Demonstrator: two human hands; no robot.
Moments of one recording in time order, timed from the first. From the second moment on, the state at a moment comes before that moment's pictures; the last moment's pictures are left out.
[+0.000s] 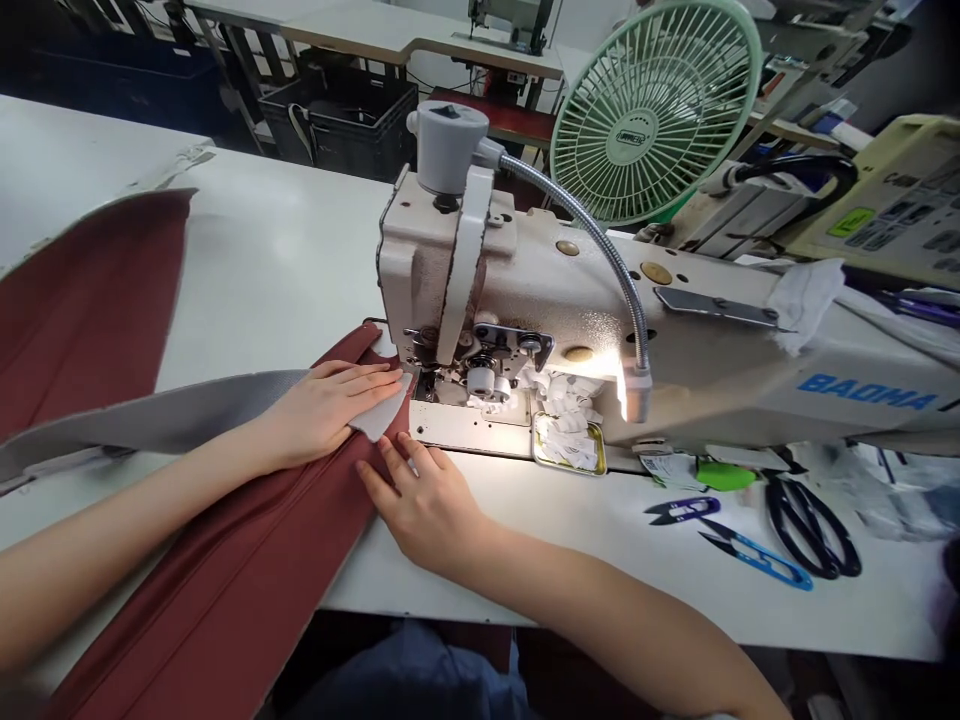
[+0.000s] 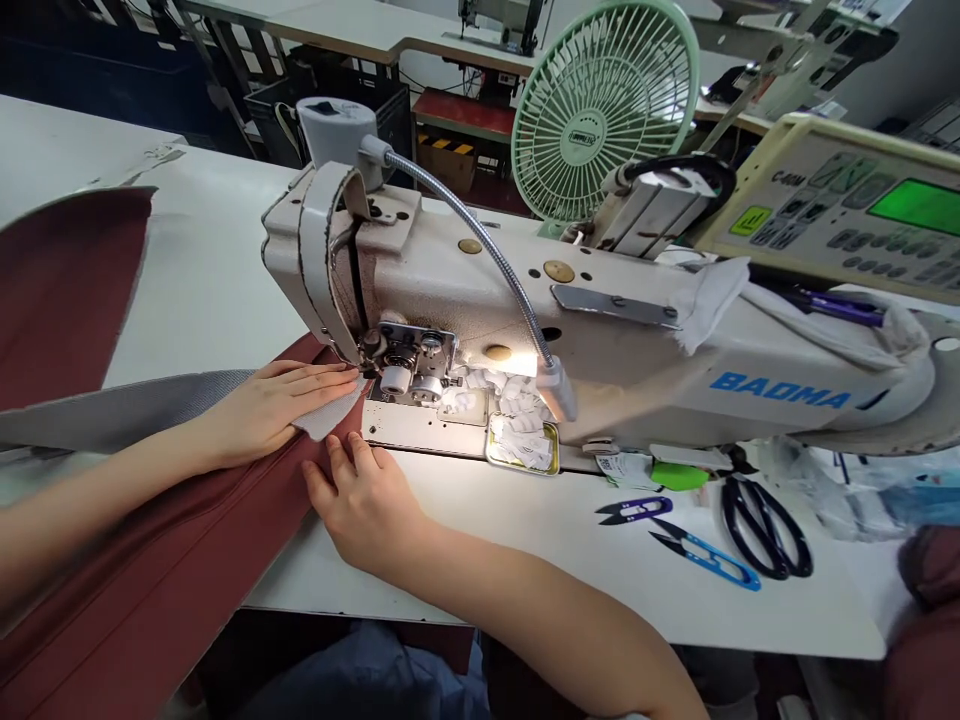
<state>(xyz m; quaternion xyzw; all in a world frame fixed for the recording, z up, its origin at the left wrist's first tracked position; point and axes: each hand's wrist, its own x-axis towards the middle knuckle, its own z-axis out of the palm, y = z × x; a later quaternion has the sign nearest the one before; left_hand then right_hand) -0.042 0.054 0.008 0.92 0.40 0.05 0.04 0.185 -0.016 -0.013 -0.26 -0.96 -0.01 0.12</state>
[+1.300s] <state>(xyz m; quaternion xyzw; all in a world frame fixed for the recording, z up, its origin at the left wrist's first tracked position) -0.018 0.058 0.006 0.93 0.36 0.05 0.03 0.204 -0.016 -0.014 -0.30 -0.95 -0.03 0.12</state>
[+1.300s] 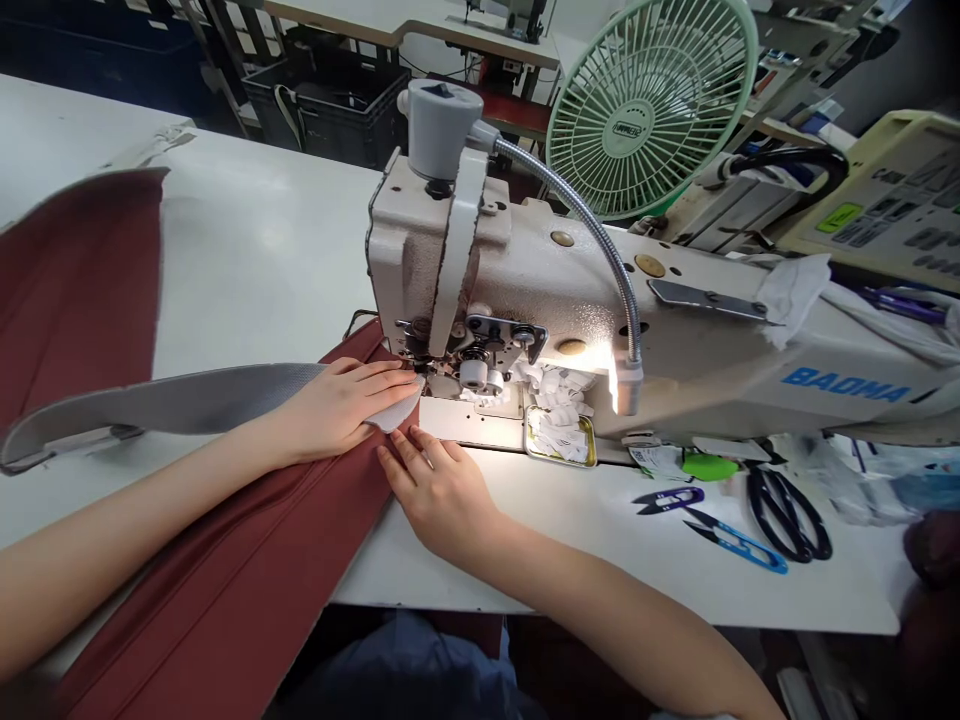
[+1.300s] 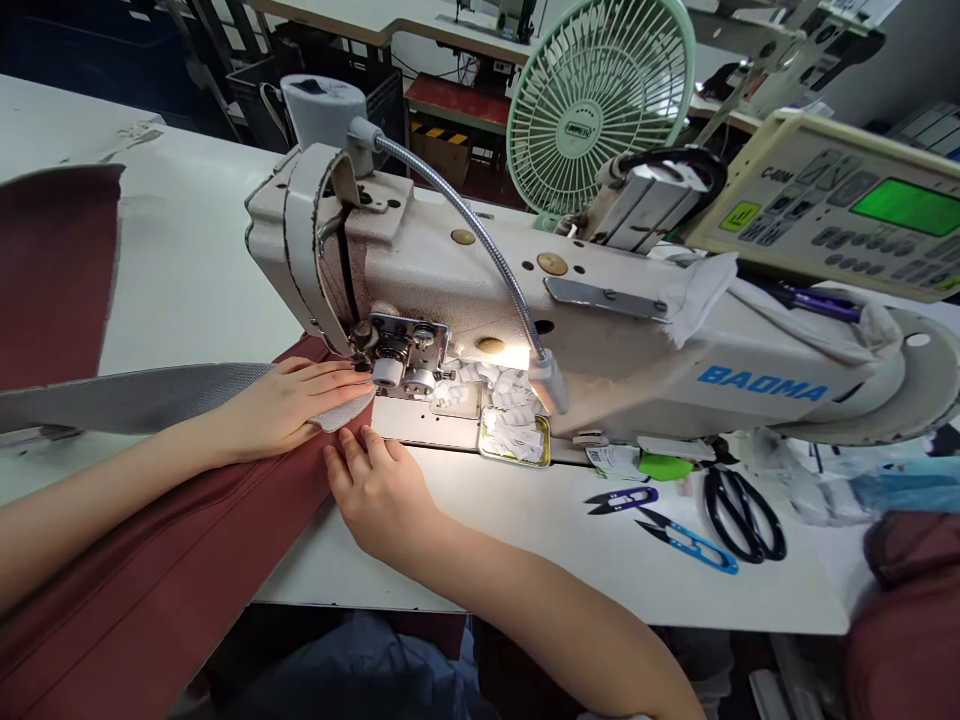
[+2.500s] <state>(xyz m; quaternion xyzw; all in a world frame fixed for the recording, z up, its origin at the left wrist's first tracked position) -0.014 0.065 0.012 0.94 0.31 0.14 -0.03 0.221 -0.010 -0.004 -0.31 -0.94 0.04 0.15</state>
